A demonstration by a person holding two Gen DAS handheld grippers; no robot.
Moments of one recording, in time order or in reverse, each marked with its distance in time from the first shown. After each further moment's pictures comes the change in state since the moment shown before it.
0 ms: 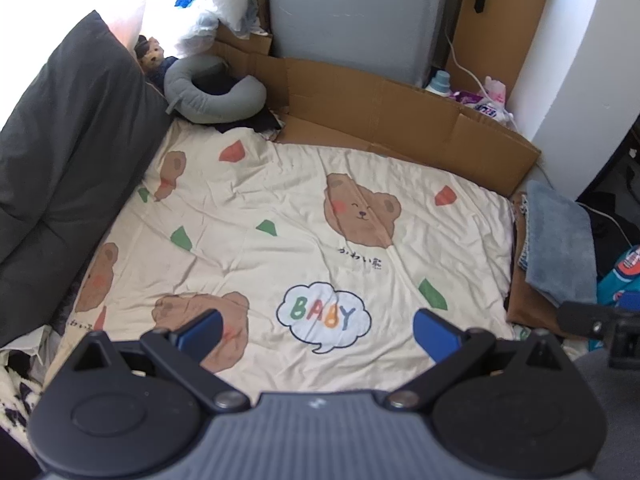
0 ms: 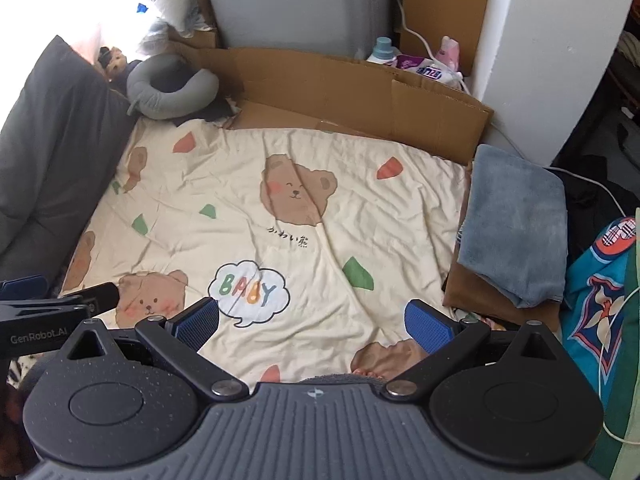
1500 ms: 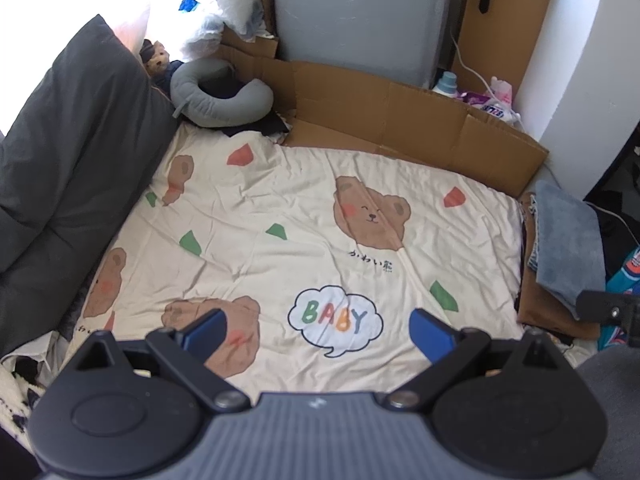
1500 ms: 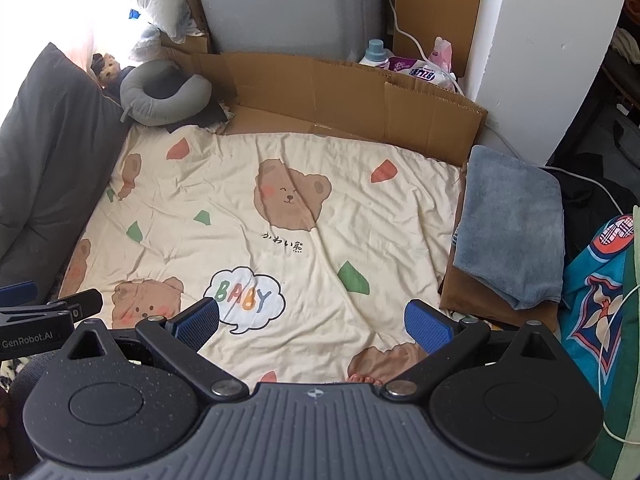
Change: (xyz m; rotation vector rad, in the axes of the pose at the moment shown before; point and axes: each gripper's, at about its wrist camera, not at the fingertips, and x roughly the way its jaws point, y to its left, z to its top) left arm 0.001 0.006 0.000 0.006 -0.009 0.021; right arm 0.003 -0.009 0.001 0.014 -0.011 -0.005
